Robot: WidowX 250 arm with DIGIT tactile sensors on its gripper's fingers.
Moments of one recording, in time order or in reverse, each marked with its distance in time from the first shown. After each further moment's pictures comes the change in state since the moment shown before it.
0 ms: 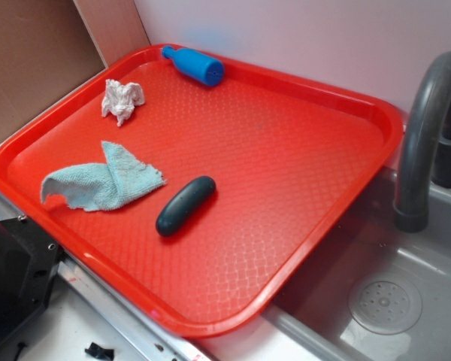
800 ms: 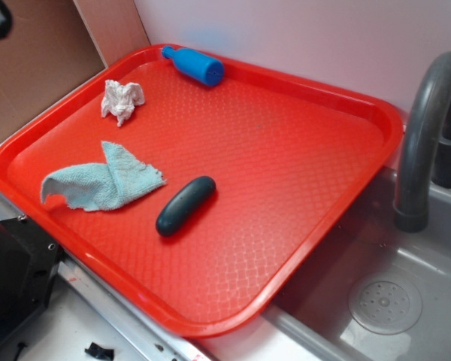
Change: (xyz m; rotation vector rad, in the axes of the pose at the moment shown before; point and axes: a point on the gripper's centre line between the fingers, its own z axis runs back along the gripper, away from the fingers) arm 0.021 0.032 -0.035 0.074 -0.077 0.065
